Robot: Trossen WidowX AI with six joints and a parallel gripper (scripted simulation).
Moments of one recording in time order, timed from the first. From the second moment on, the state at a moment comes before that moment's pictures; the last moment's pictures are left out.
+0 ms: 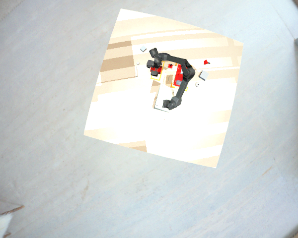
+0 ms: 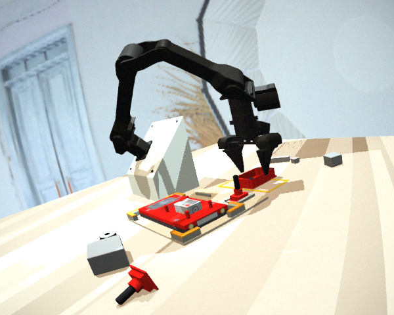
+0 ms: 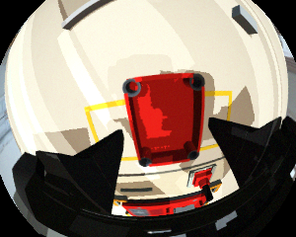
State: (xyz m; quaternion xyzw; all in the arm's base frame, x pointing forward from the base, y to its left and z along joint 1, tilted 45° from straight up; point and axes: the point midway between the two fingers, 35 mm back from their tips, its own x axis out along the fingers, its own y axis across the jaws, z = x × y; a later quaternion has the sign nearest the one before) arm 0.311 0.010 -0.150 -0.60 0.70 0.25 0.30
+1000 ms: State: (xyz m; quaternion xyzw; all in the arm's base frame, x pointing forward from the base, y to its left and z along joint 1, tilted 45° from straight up) arm 0.308 0.048 -0.117 -0.52 0.68 0.35 0.38
